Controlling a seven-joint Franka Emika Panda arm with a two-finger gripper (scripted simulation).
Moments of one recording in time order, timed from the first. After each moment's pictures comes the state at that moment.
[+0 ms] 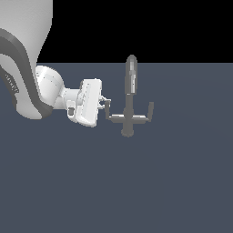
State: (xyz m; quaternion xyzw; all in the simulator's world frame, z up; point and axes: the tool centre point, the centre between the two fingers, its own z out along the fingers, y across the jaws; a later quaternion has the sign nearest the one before) arm 0.044 0.033 0.138 0.26 -0.69 0.62 0.28
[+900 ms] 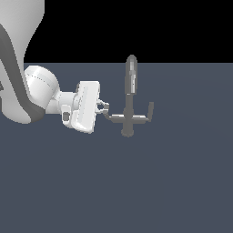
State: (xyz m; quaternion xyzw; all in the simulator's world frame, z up) arm 0.005 0.037 0.135 0.25 -0.69 0.62 0.27
